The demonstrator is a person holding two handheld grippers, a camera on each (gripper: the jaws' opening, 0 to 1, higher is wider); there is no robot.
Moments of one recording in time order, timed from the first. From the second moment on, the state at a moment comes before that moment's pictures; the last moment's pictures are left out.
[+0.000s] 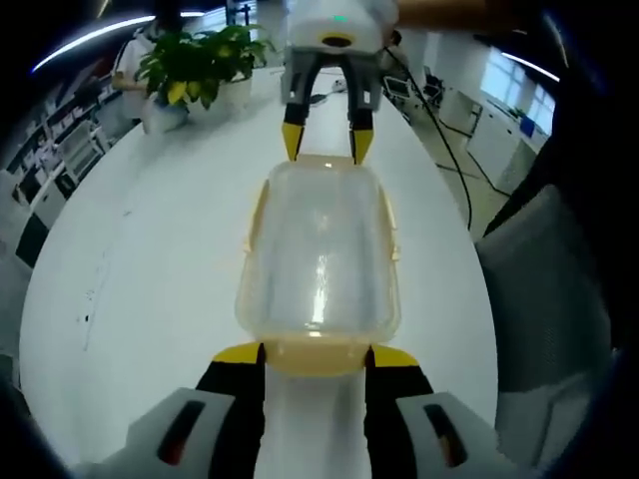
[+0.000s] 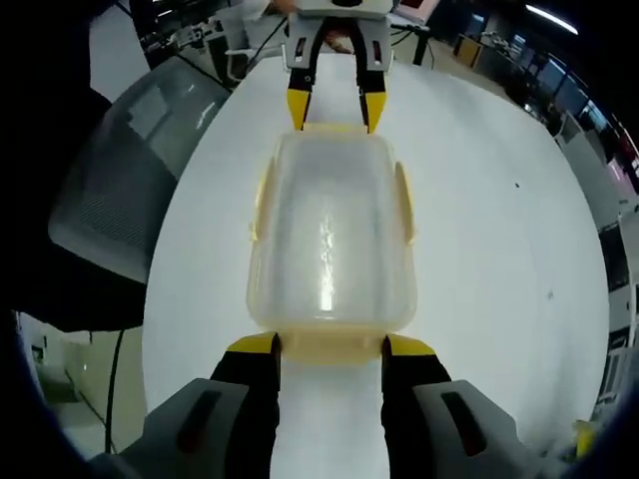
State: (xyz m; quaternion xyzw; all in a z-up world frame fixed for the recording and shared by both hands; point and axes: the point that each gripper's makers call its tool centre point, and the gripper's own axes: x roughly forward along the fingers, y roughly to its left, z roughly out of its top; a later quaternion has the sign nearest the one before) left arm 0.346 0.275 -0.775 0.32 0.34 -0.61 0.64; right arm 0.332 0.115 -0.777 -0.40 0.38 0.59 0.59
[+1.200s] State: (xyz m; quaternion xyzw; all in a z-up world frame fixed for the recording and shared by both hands) left arm 0.339 0.278 -0.788 0.33 0.36 -0.60 0.63; right arm 0.328 0.119 -0.793 -0.38 0.38 0.59 0.59
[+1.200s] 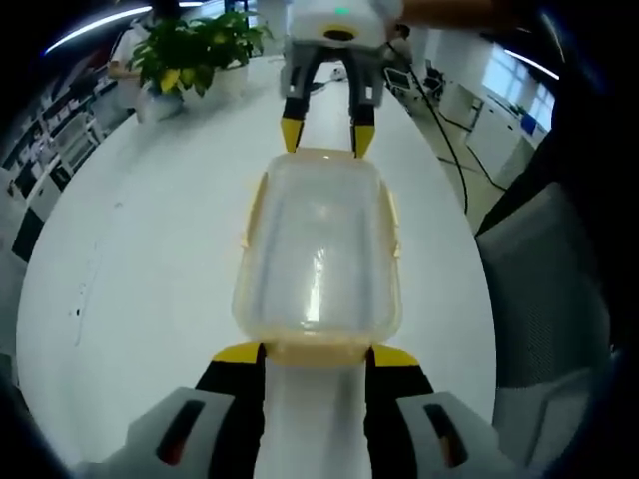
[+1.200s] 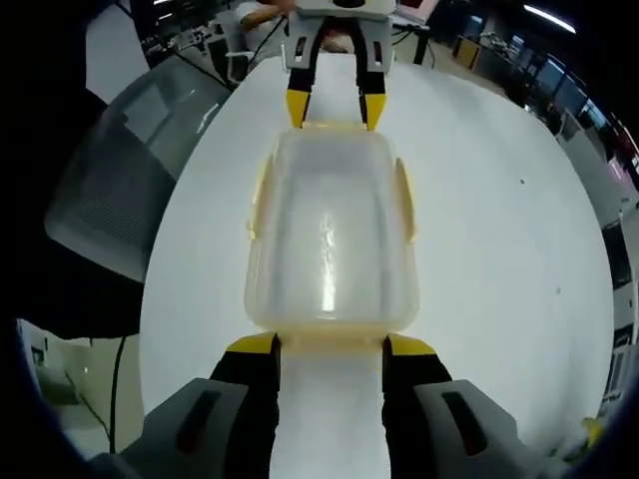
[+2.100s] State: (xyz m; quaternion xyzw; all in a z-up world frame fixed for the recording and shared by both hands) left arm 0.343 0.278 -0.788 0.34 0.36 -0.60 0.63; right arm 0.328 0.117 -0.792 -0.36 0.38 0.59 0.61
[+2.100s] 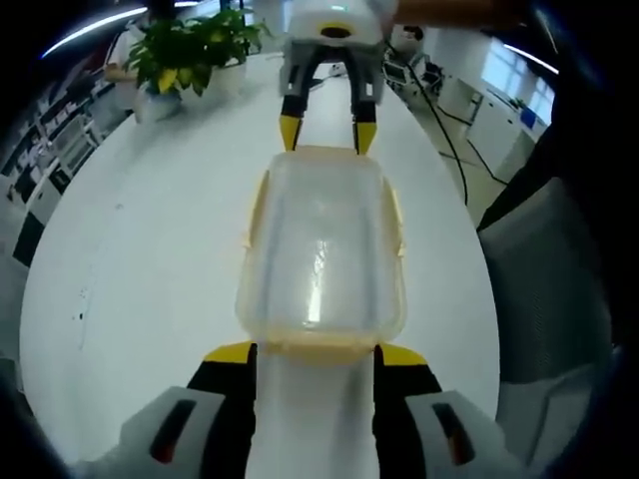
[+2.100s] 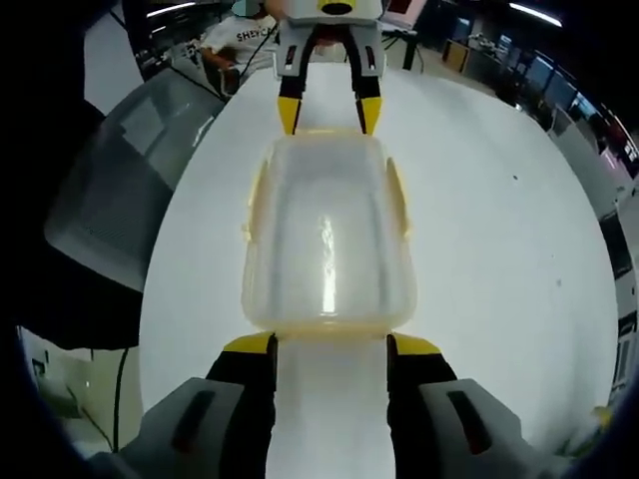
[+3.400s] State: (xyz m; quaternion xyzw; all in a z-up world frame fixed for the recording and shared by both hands) left arm 0.344 0.278 -0.771 -0.09 0.44 -0.39 0.80; right arm 0.319 0.121 -0.766 0.02 0.43 0.47 0.77
